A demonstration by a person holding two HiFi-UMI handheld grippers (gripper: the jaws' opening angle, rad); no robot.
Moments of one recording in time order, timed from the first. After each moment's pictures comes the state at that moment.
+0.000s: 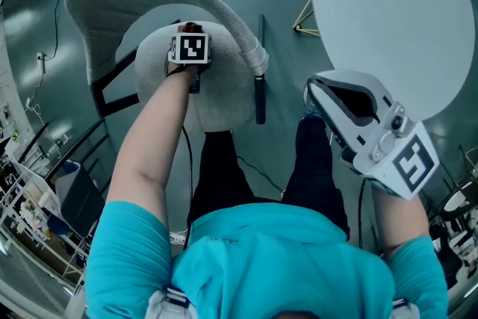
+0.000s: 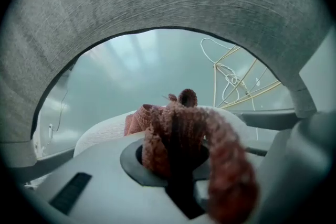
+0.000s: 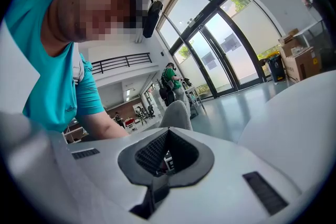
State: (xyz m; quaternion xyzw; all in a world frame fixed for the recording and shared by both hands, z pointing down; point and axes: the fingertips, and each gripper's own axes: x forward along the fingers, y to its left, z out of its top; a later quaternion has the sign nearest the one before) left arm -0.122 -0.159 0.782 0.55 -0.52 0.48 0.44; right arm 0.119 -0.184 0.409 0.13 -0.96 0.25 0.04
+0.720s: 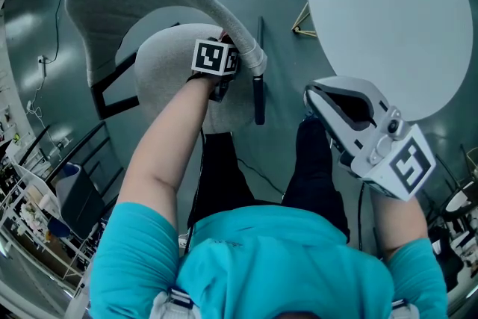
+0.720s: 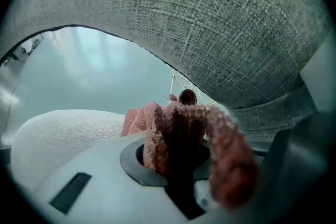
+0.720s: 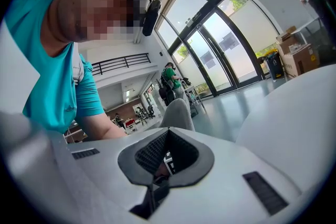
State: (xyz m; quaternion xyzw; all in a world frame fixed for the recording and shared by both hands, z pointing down) left arm 0.009 -0.159 0.766 0.67 -0.40 0.36 0.52; right arm 0.125 -0.174 0.408 0.13 -0.96 0.26 0.03
